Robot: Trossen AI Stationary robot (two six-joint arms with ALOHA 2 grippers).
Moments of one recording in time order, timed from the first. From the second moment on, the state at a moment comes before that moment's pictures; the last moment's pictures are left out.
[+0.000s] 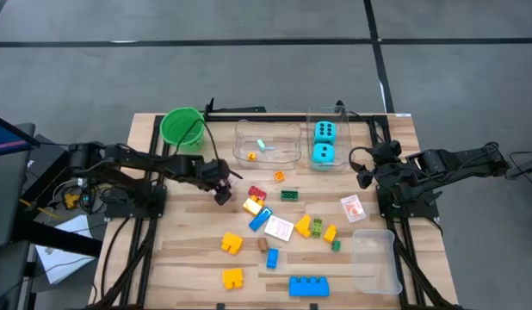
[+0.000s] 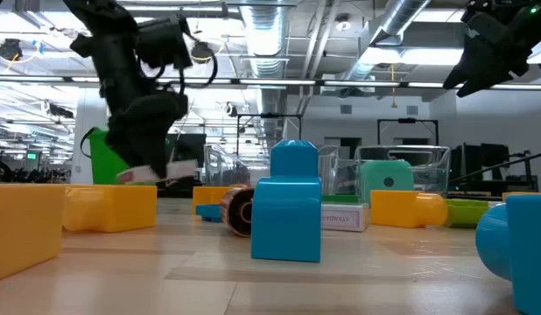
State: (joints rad) left arm 0.12 1.35 0.68 -0.47 -0.13 -0.55; right arm 0.22 0.60 0.71 -1.08 0.81 0.76
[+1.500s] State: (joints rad) left arm 0.18 1.65 0.71 0.64 0.78 -0.48; right arm 0.10 1.35 0.84 0.16 0.07 -0.32
